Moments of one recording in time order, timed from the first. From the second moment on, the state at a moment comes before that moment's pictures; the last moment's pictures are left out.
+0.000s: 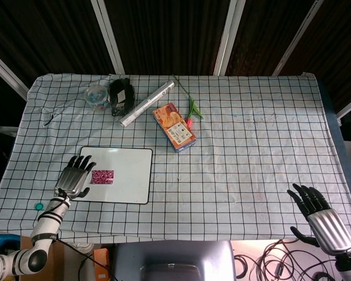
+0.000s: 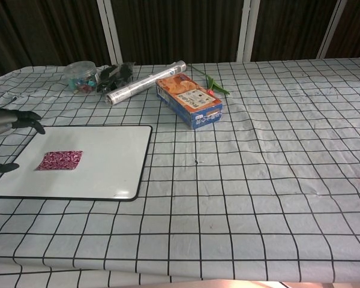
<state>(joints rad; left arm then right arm) -0.62 -1.30 -0.02 -1.61 0.91 1.03 0.56 0.05 -1.06 -0.11 -1.54 -1.78 1.53 0.04</state>
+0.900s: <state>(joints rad) -0.38 -1.23 0.09 -1.43 0.97 1.03 0.32 0.07 -1.07 -0.12 -1.57 -1.81 1.50 0.00</state>
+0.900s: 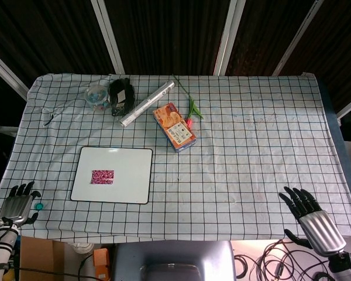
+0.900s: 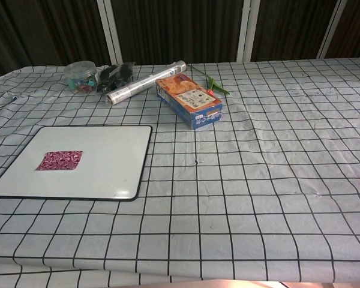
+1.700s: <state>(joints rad) -0.35 -1.30 0.04 -1.31 1.04 0.98 0.25 0.07 -1.08 -0.12 -1.58 -1.80 1.49 -0.03</state>
